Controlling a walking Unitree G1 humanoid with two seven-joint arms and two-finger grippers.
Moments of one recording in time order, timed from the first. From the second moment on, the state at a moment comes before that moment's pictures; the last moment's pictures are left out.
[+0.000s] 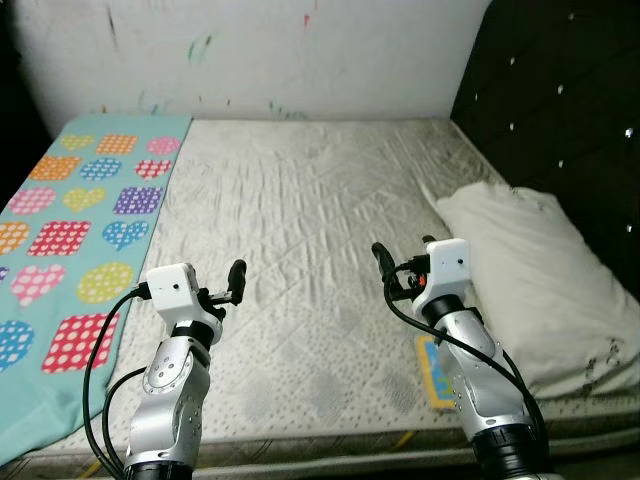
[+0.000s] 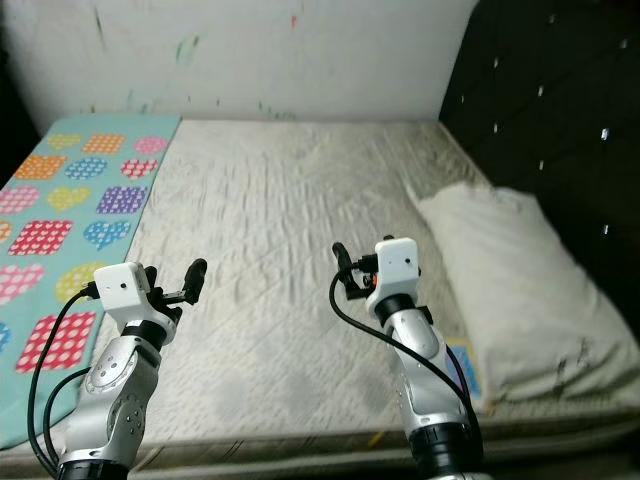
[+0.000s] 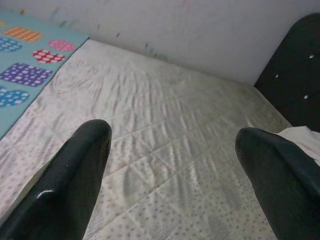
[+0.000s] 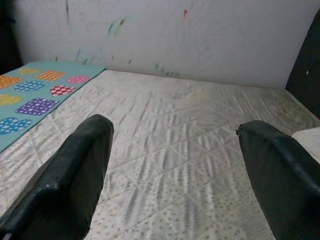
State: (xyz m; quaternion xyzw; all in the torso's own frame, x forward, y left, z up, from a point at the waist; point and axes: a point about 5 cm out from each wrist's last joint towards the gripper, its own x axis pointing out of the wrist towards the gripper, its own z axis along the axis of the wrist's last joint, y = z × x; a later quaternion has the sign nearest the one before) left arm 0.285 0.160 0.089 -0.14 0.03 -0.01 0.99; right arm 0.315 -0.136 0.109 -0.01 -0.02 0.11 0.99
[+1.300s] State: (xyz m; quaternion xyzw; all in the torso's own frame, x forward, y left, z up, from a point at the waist) left arm 0.279 0.168 0.083 -0.14 0.04 0.00 0.99; right arm 0.312 -0.130 0.101 -0.03 -0.01 0.14 0.99
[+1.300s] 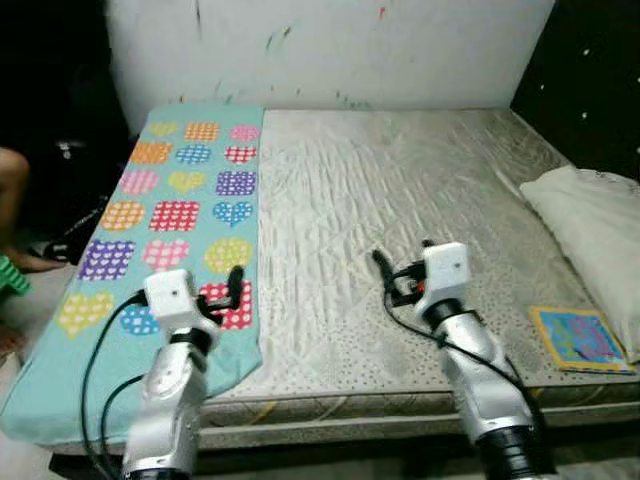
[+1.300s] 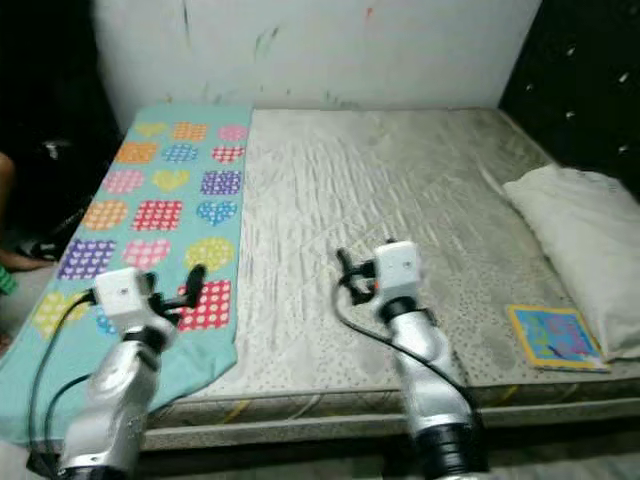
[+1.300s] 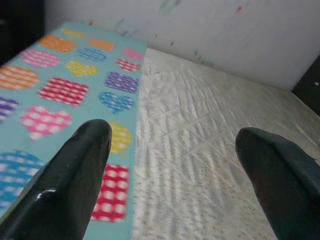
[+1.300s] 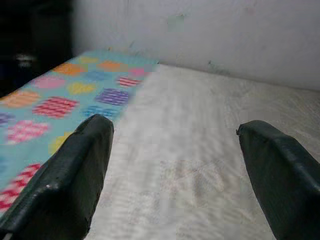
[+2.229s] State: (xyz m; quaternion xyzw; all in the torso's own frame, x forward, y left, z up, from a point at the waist) left arm 0.281 0.160 0.085 -0.16 0.03 0.00 0.99; right arm 0.314 -0.137 0.104 -0.04 -0.01 0.14 0.99
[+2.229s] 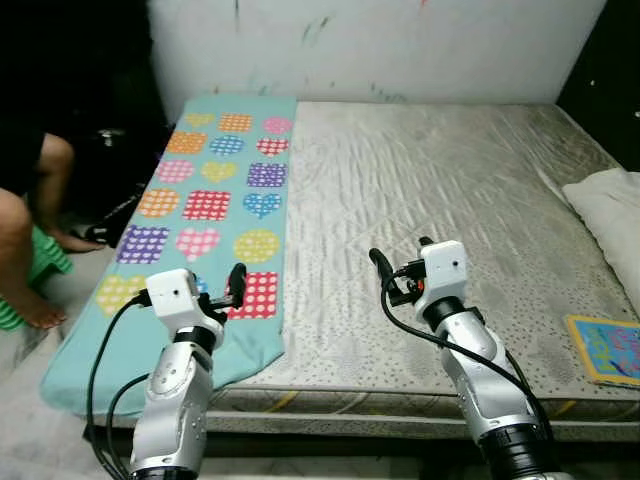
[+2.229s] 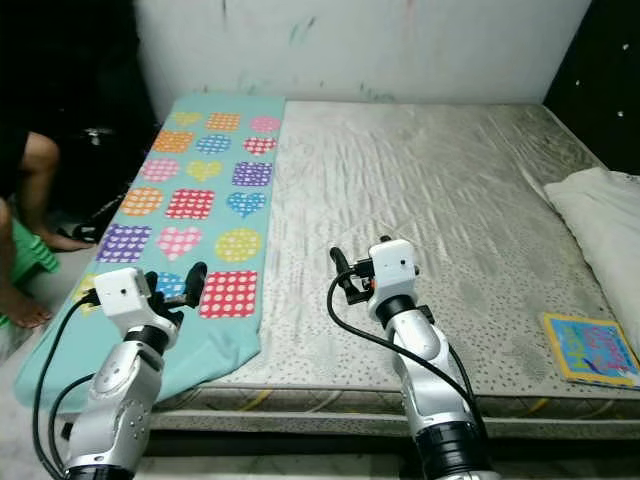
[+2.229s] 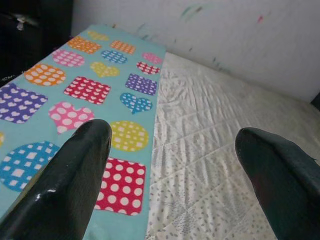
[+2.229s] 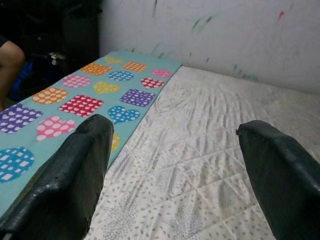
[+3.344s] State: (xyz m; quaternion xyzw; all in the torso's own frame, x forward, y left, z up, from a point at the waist) left arm 0.280 0.173 0.088 -0.15 0.01 0.01 0.99; right arm 0.312 -0.126 0.104 -0.06 -0.02 0.16 0.99
